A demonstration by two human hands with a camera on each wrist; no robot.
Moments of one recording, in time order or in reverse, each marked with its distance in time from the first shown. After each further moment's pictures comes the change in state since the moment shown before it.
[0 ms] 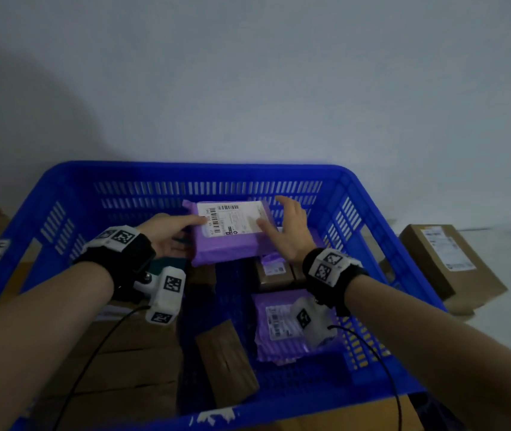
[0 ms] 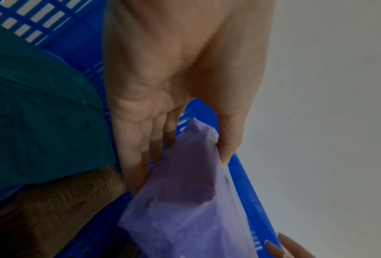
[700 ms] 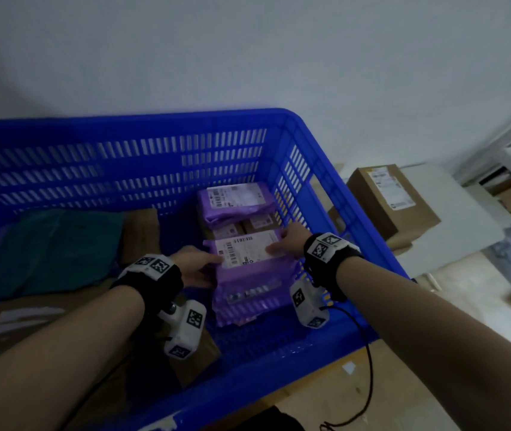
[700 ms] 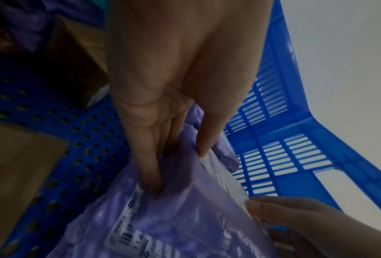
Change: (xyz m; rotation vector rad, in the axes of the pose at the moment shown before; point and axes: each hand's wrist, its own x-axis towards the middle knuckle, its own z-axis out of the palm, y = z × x) left_hand 0.045 -0.092 0.135 0.158 -0.300 -0.261; right_hand -0.040 0.123 -0.030 -0.140 -0.426 0.705
